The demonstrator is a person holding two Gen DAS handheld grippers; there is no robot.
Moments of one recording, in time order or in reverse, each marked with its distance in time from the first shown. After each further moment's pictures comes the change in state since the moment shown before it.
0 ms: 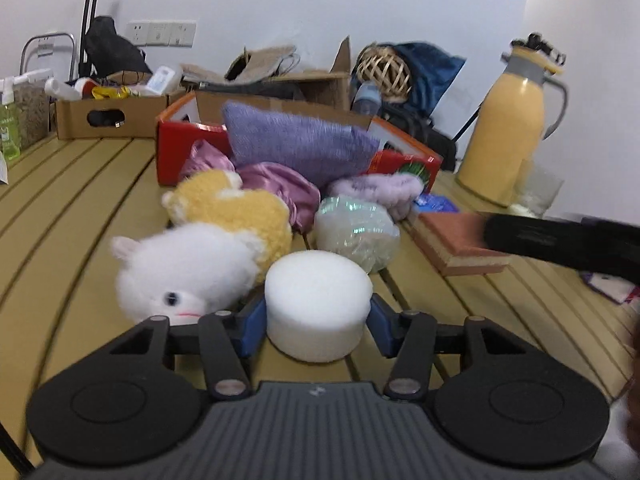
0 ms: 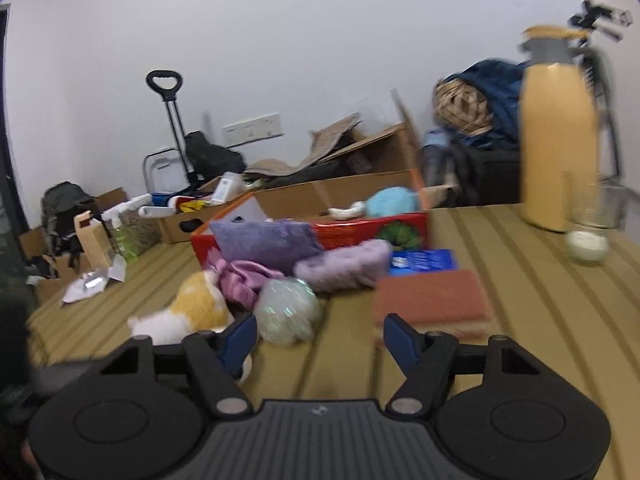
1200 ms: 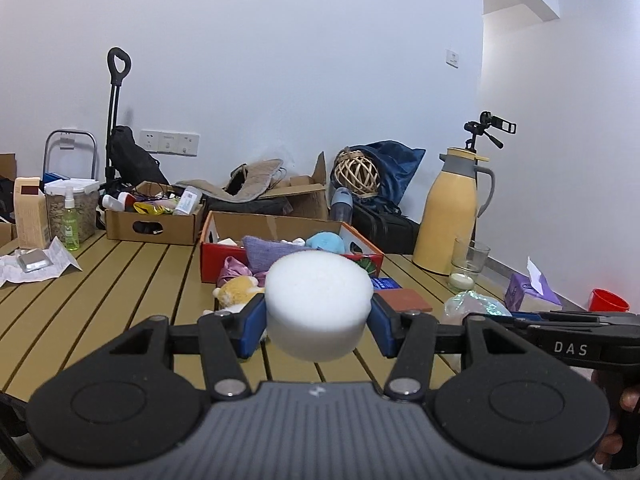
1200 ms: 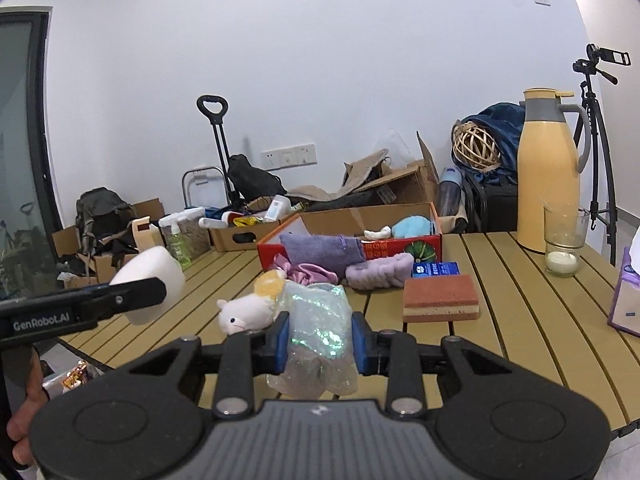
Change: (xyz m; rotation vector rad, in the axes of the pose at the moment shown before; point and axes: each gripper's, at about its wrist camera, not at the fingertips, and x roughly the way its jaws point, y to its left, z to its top) left arm -0.184 -0.032 -0.006 0.067 -0.270 0.003; right arm -0.162 0.047 -0.041 -0.055 -0.121 0.010
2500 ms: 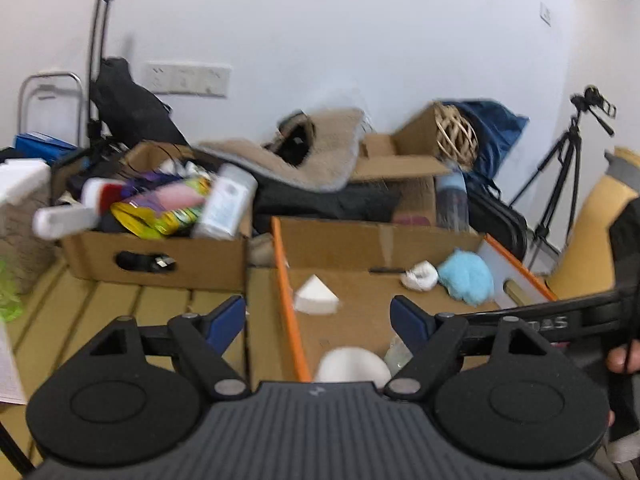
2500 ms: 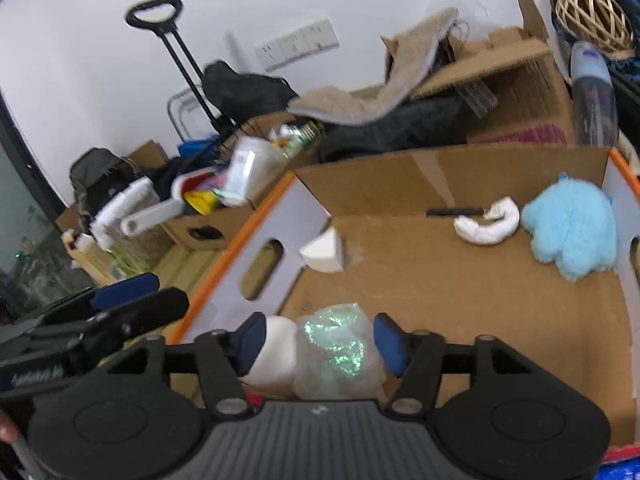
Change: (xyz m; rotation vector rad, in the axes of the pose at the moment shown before) left arm 0.321 0.182 0.101 -0.058 0.188 0.061; right arm 0.424 -0.043 0.133 0.129 0.372 0.188
